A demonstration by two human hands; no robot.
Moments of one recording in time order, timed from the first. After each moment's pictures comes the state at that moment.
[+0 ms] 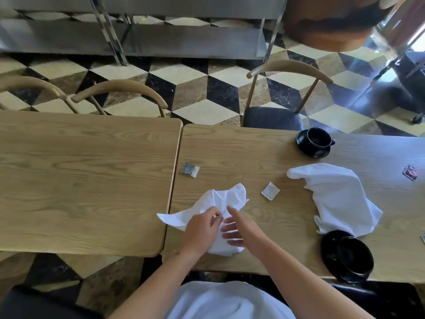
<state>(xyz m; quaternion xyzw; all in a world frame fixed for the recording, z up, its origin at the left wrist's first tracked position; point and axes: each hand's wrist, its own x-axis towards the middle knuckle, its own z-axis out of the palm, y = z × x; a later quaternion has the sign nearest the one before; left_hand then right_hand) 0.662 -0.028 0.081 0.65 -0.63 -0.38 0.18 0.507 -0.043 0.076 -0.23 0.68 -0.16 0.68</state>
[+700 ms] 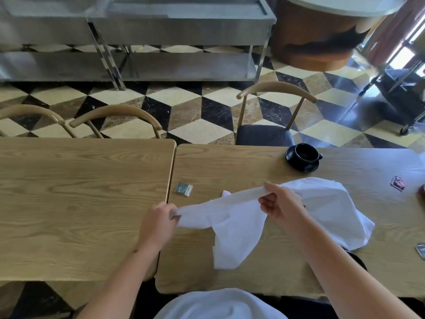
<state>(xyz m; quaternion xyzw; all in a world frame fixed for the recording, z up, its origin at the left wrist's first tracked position) 0.737 -0.079 0.112 0.70 -0.67 -0.21 0.13 0.412 -0.110 0.168 -0.16 0.63 -0.42 0.63</state>
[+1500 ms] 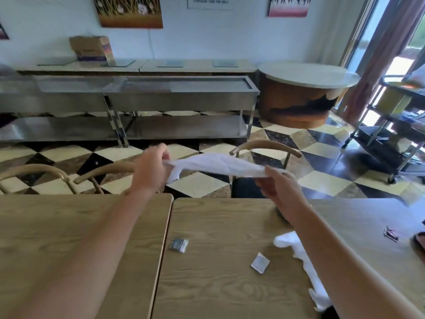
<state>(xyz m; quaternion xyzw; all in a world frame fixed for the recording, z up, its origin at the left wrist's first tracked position) 0.723 -0.239 0.328 0.60 -0.71 -0.02 0.37 0.395 -0.200 0.298 -0.30 0.56 -0.56 0.53</state>
